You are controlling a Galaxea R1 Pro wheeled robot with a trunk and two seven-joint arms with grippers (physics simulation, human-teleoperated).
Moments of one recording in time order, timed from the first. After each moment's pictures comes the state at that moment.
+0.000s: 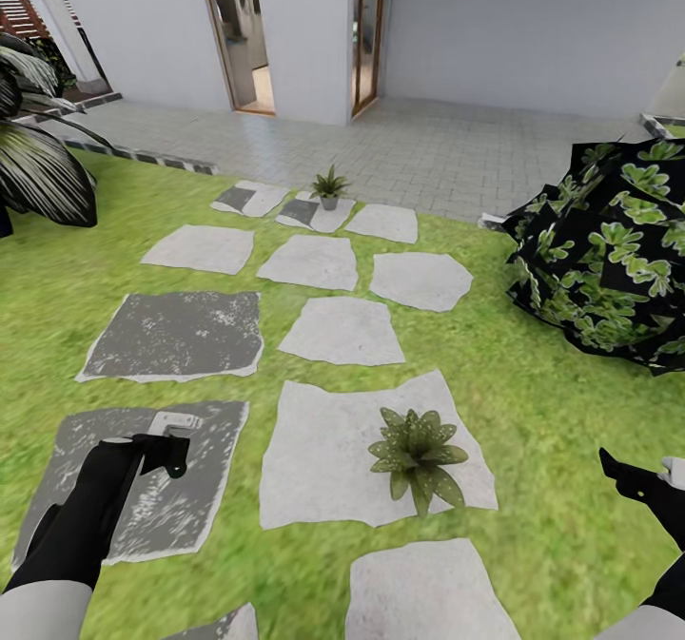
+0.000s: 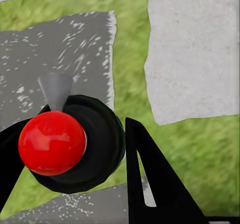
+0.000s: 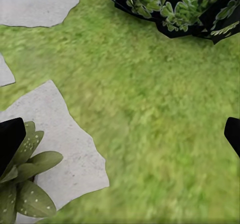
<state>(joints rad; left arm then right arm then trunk) -0.52 0.15 0.18 -1.20 -0.32 0.78 -0.33 -0.59 0.07 -1.23 -1.38 0.67 0.16 0.74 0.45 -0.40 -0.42</state>
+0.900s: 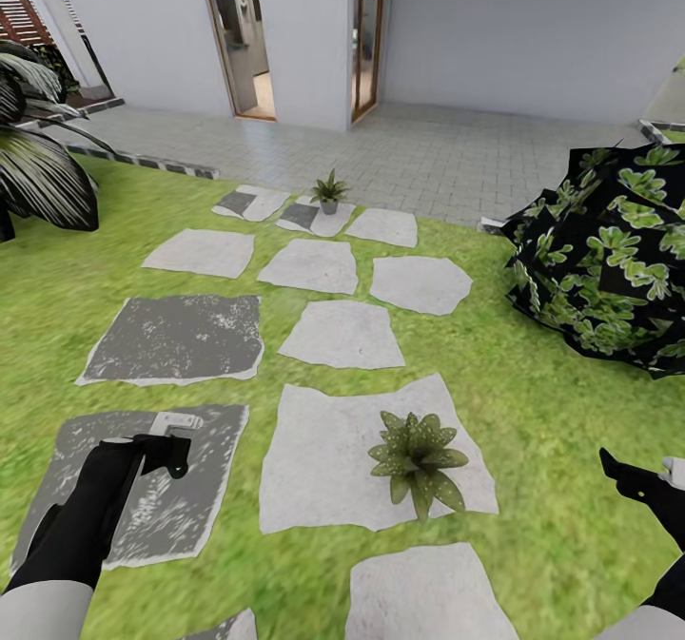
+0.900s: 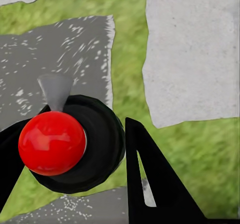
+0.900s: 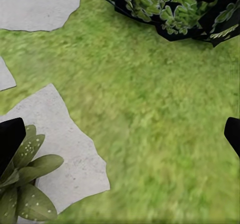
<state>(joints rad) -0.52 0.14 0.18 -1.20 -0.31 0.77 -0.34 -0.59 0.07 -1.23 -1.38 0.67 0.16 0.74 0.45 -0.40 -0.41</state>
